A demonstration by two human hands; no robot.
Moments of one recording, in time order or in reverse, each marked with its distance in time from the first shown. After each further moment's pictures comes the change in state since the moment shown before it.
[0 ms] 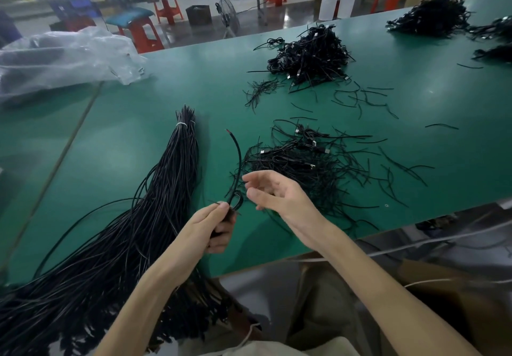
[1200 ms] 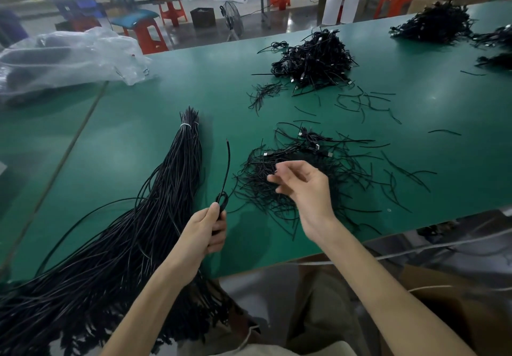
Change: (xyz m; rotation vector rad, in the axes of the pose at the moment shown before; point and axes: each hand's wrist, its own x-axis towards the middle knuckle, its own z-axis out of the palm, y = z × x) left_hand 0.017 -0.021 -0.011 -0.016 0.242 -0.048; right_hand 0.017 0.000 -0.011 0.308 0.427 -0.073
